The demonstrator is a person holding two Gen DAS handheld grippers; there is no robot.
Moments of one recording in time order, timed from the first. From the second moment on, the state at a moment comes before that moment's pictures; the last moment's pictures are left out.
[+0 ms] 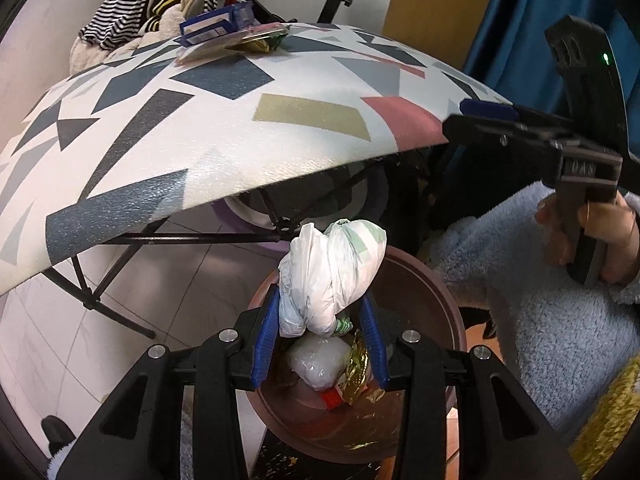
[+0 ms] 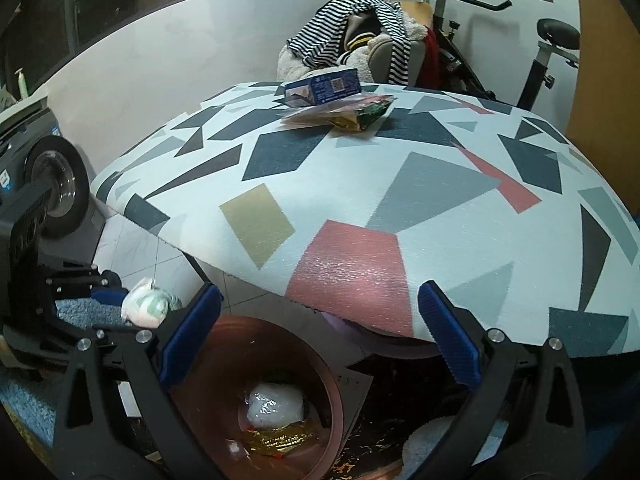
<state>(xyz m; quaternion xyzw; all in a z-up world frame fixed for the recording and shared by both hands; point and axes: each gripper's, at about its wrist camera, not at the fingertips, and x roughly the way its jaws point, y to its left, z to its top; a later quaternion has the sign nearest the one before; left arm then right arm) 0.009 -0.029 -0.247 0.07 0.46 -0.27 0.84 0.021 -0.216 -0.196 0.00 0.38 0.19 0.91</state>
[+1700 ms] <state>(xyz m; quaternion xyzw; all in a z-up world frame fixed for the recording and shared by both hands) 0.093 0.055 -0.097 -0.02 0.29 -0.17 0.94 0.085 -0.247 -0.137 -0.01 0.35 0.14 0.93</state>
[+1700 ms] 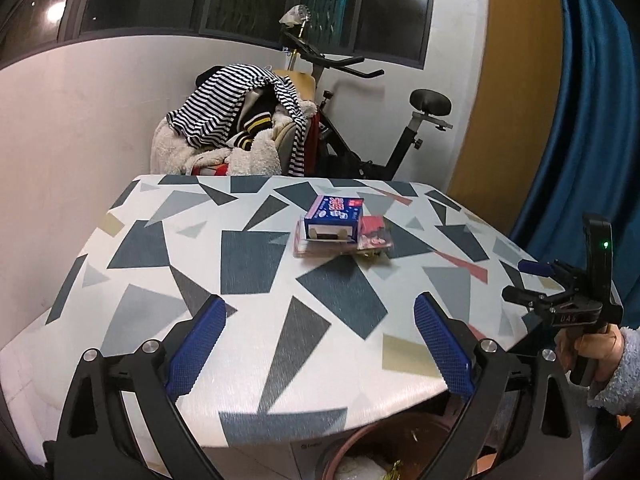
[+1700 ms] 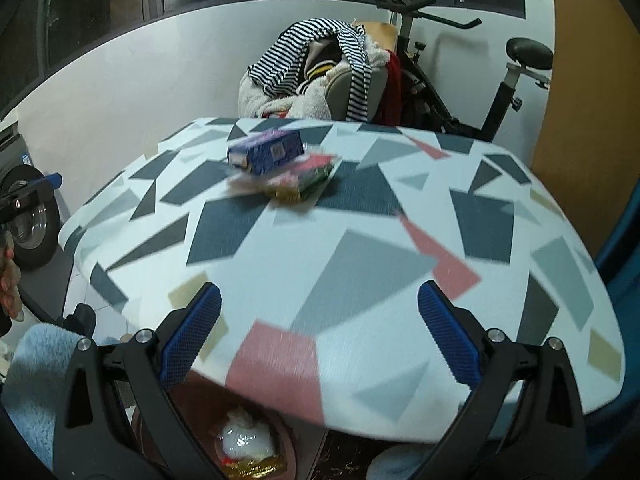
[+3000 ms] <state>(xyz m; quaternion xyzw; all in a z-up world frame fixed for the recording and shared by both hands) 0.369 -0.062 -0.166 0.03 0.44 -0.22 0.87 0.269 -0.246 -0.178 0.06 0.42 0.16 0.89</state>
